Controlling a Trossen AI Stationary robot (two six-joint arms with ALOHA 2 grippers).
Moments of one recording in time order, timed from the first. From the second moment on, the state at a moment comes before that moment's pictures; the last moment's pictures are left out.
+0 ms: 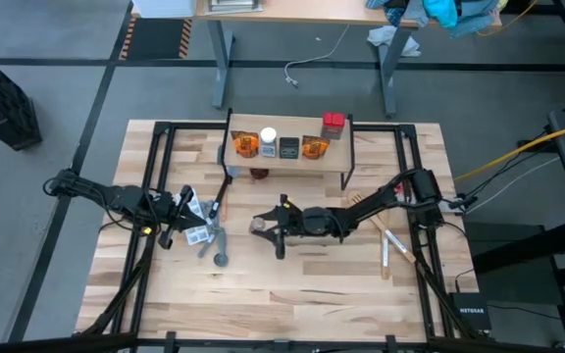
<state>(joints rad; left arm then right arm) -0.33 0.01 0.01 0.04 -0.13 -0.11 0.18 2.03 0.96 0.99 0.19 0.13</state>
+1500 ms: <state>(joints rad) -0.33 0.01 0.01 0.04 -0.13 -0.08 0.18 2.28 1.18 0.79 0.17 0.12</state>
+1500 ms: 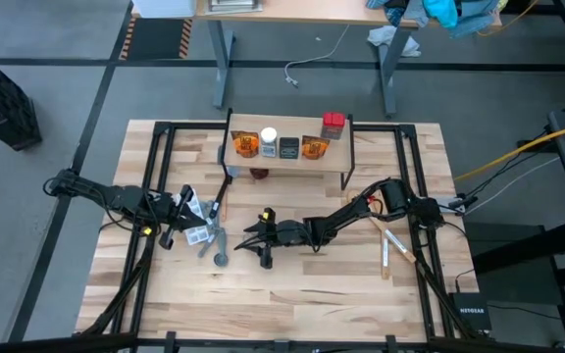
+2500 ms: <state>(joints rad) -0.22 0.01 0.01 0.36 -0.75 0.30 0.01 1.96 1.18 0.53 0.17 -0.09</state>
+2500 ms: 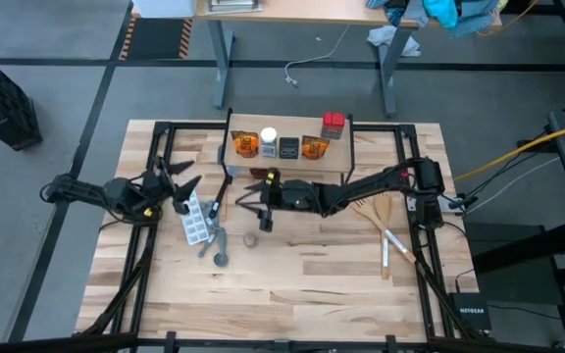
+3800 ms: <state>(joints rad) 0.62 0.85 0.41 0.36 0.03 0.18 0.00 1.66 1.18 -0.07 0.42 -0.14</state>
